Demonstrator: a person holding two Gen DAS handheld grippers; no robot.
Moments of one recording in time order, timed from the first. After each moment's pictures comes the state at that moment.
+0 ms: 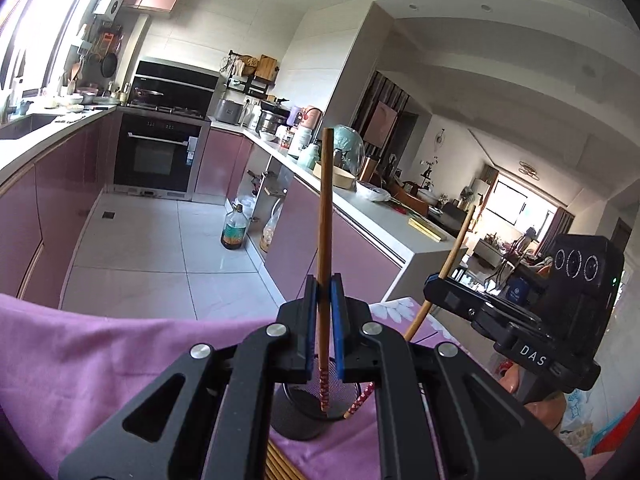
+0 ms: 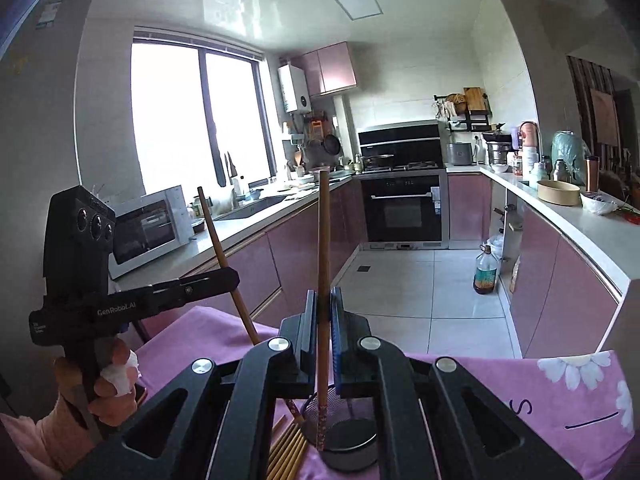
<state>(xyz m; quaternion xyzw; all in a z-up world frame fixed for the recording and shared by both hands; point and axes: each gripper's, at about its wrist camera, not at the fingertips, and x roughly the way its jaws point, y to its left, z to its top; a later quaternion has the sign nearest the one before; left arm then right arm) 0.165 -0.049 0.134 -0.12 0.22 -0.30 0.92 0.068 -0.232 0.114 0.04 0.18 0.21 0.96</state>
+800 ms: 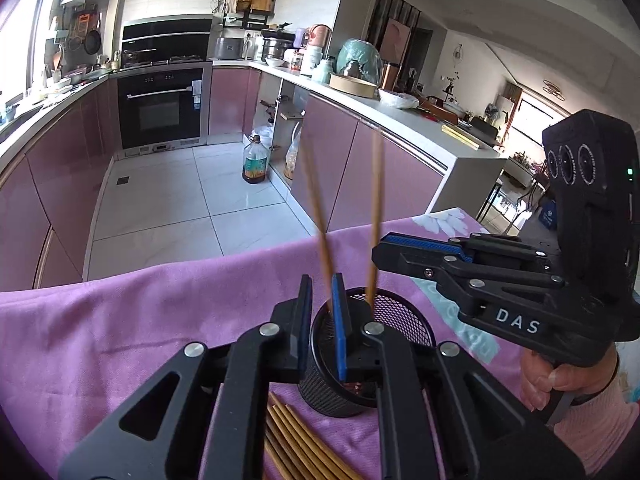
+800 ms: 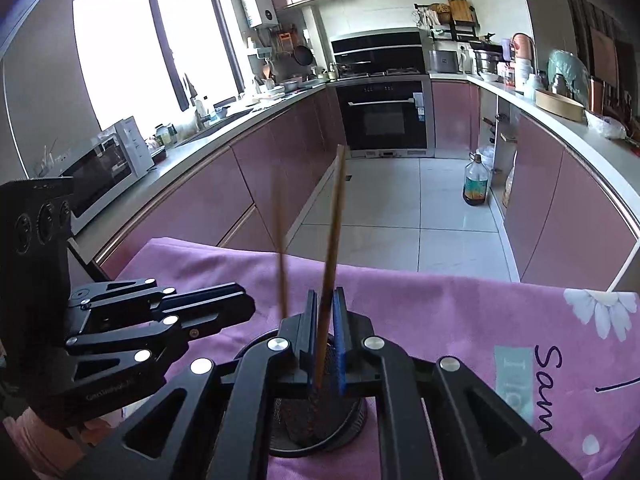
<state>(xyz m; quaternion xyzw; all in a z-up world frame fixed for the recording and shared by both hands) 0.223 -0.110 0.024 -0.01 0.34 -0.27 0.90 0.147 -0.213 0.030 0.04 0.35 0.18 0.92</state>
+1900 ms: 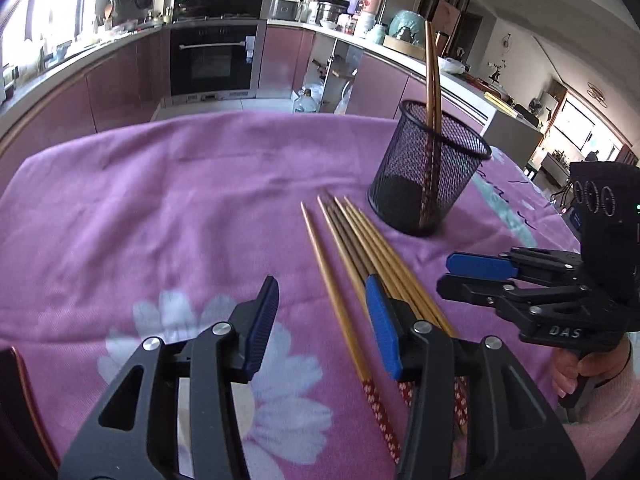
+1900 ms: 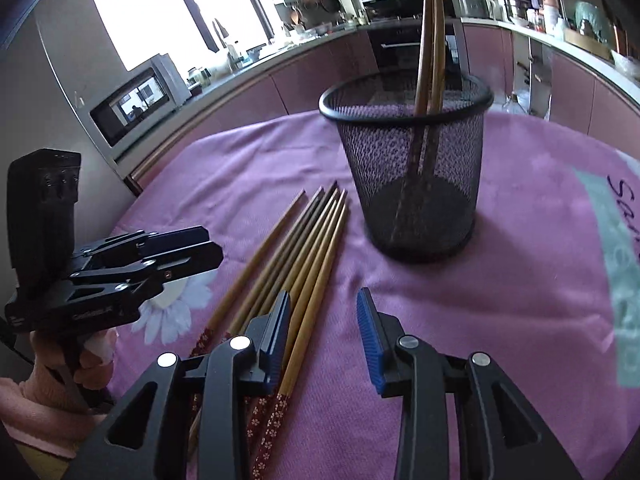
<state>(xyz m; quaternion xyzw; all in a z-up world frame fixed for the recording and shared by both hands) 0.112 -0.004 -0.082 -0.03 0.41 -0.20 0.89 0.056 -0.175 -0.068 0.05 0.43 0.24 0.87</state>
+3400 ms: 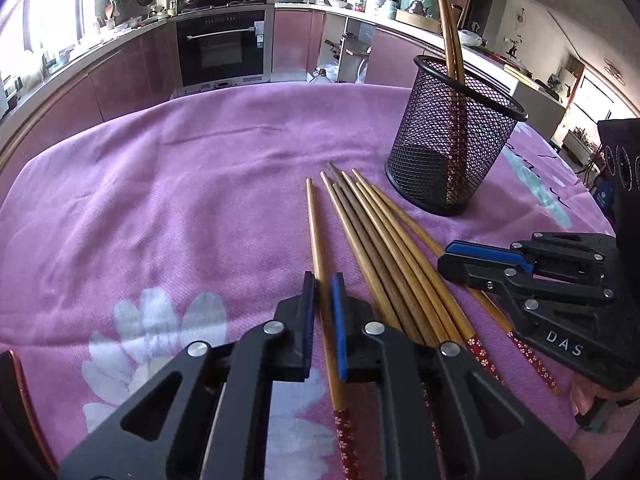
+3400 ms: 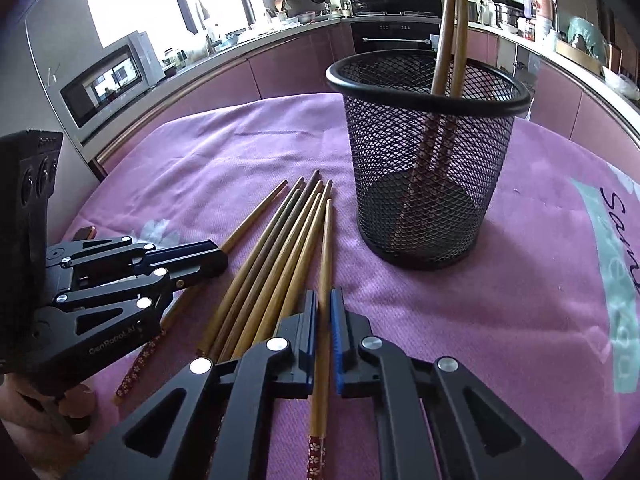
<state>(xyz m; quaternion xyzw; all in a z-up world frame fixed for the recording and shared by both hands) 0.135 -0.042 -0.104 0.02 0.44 -0.16 0.89 0.070 -0.145 -0.079 0.00 0.44 0.19 0.88</state>
